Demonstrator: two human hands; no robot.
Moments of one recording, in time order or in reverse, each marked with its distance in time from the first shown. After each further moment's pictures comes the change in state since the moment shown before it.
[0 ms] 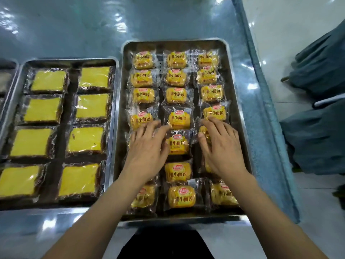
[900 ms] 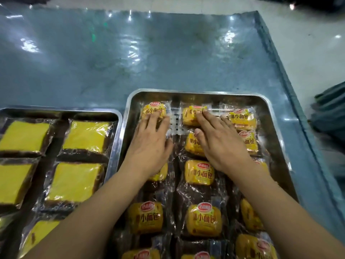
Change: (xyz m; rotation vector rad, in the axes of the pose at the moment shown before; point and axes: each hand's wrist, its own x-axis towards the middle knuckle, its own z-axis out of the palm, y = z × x) left_hand 0.247 -0.089 -0.008 0.125 0.071 -0.042; right_hand 0.274 -0.025 0.048 -0.145 -0.202 -0.202
